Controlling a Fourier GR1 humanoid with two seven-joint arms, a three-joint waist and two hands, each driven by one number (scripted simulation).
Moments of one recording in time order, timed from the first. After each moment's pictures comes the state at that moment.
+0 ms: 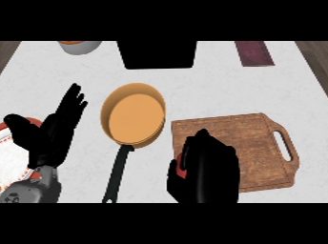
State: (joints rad) left arm -0.12 0.19 -0.09 -1.66 0.15 0.19 0.31; right arm -0.31 -0.02 0.77 -1.86 1.31 0.08 1.24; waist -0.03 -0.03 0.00
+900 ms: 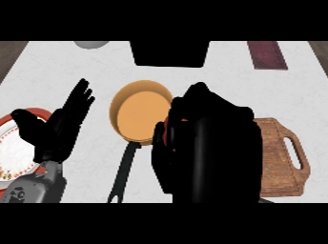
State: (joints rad) left arm -0.16 0.19 -0.11 -1.65 0.15 0.16 0.32; right arm -0.75 -0.02 0.65 -1.95 1.32 0.23 1.23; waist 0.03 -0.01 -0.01
